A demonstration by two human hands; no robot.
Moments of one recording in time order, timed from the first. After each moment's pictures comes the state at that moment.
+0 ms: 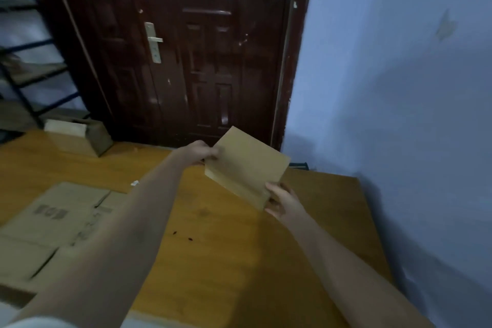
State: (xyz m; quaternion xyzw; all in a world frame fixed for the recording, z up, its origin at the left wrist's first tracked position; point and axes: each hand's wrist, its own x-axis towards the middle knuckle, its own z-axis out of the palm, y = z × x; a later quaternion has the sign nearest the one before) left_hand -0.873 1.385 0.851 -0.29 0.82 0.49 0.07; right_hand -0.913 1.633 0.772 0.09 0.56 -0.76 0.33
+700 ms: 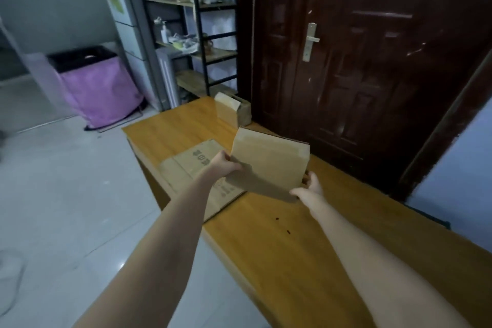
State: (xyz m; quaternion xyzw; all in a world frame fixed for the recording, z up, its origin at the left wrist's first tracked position) left_hand -0.648 1.295 0.816 -0.55 0.68 0.47 -0.14; right_hand -0.829 1.454 0.792 -0.25 0.76 -0.48 0.36
